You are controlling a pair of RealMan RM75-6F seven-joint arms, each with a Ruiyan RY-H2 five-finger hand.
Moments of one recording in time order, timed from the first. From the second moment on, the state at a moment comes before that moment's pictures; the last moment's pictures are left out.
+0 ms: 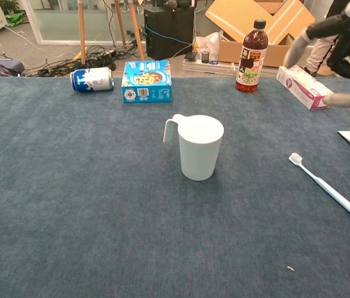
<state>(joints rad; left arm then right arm) -0.08 -1.10 -0.04 -1.67 1.43 1.47 0.20 0.48 -1.03 0.20 -1.98 -1.46 1.04 -0.46</state>
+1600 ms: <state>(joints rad) -0.06 -1.06 -0.05 -1.69 1.42 1.50 0.17 0.94 -1.44 0.12 -1.70 -0.92 0.87 -0.81</state>
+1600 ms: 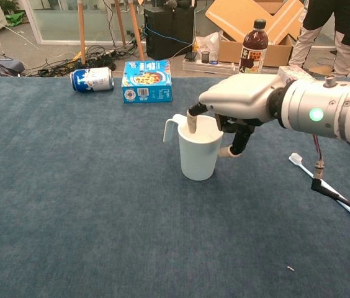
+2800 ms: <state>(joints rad) -0.05 -1.05 -0.06 -1.70 1.42 1.51 0.16 1.00 -1.48 0.06 -1.64 -0.90 0.91 -0.78</state>
